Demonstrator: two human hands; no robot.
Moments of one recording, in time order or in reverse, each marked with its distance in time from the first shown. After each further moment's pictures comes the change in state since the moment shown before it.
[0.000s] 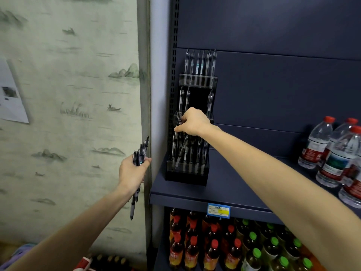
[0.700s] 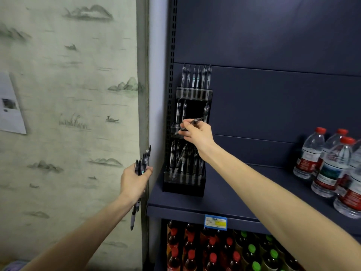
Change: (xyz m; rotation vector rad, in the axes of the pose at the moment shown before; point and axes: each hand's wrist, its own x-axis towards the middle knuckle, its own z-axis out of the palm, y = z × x) left_hand -0.003 0.010 0.010 0.002 -0.027 0.050; right_hand -0.027 0.010 0.005 1.166 0.175 0.161
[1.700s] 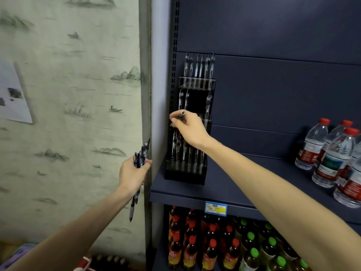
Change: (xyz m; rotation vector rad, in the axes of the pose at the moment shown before) left_hand -0.016 -0.002 -0.013 0.033 0.024 -0.014; right_hand -0.009 0.008 0.012 -0.540 -0.208 -0.346
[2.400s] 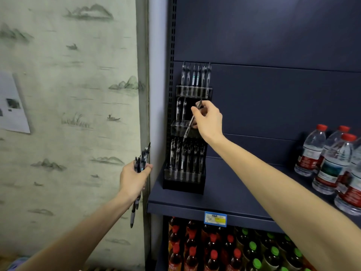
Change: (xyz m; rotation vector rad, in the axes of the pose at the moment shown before) left_hand 0.006 0.013 0.005 -0.033 -0.039 0.011; right_hand 0.021 0.002 -0.045 0.019 0.392 0.050
